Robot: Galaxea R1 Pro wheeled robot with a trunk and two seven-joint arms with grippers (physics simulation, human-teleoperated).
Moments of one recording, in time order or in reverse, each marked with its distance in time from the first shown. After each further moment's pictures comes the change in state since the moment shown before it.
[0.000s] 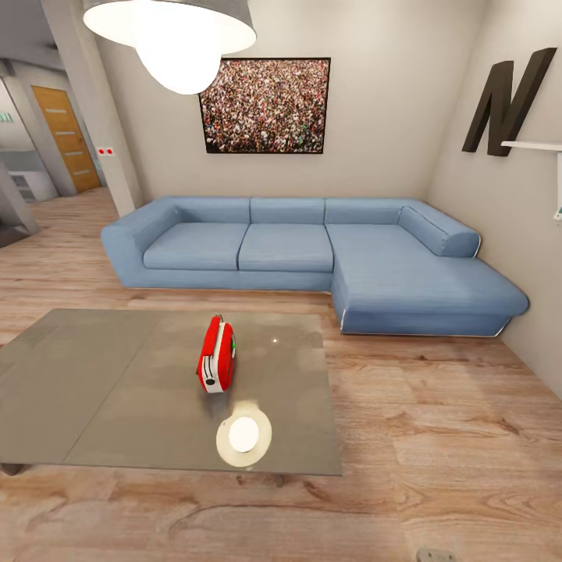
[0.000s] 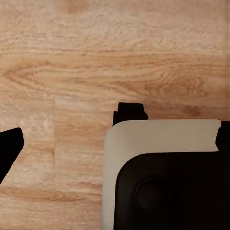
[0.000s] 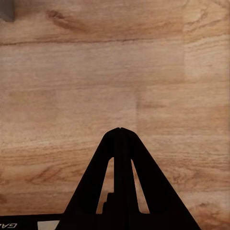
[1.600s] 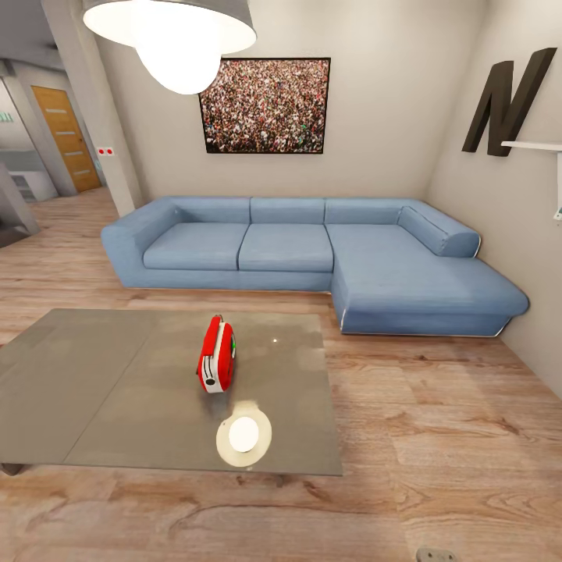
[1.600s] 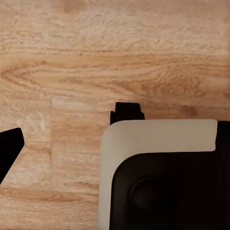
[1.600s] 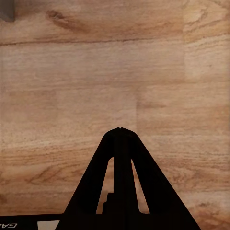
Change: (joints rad) left arm 0.000 -0.006 0.001 0.000 0.000 0.000 0.000; right arm 0.000 0.000 0.000 0.000 0.000 0.000 0.000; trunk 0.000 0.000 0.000
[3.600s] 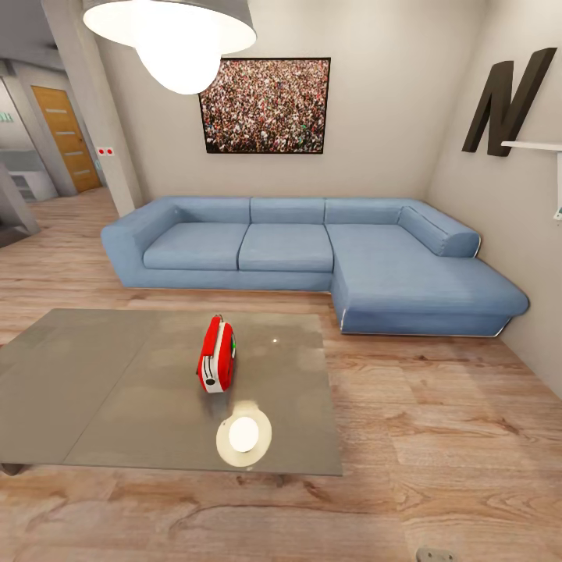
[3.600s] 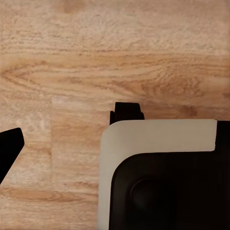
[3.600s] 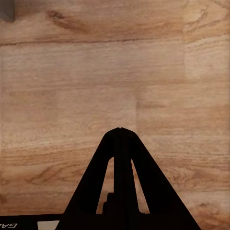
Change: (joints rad) left arm 0.000 -0.001 0.000 0.000 0.000 0.000 0.000; right arm 0.000 0.000 0.000 0.000 0.000 0.000 0.000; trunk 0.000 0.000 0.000
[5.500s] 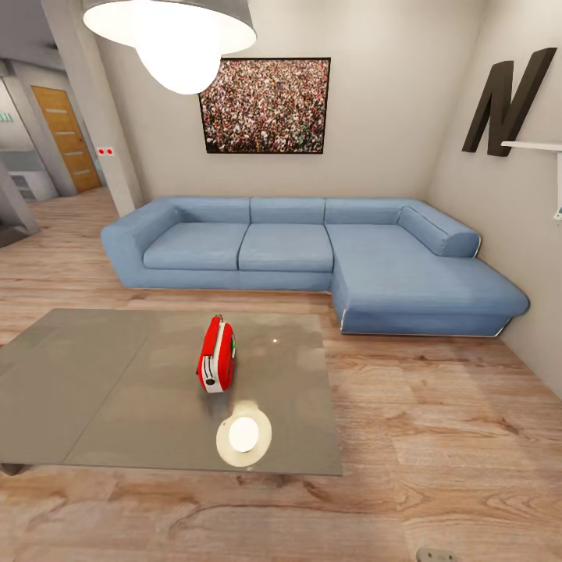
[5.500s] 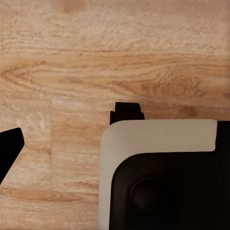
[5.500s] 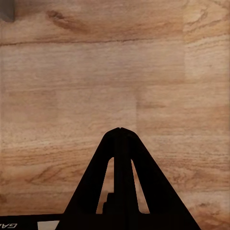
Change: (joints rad) left arm 0.000 0.000 0.000 0.000 0.000 0.000 0.000; right arm 0.000 0.000 0.000 0.000 0.000 0.000 0.000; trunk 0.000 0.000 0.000
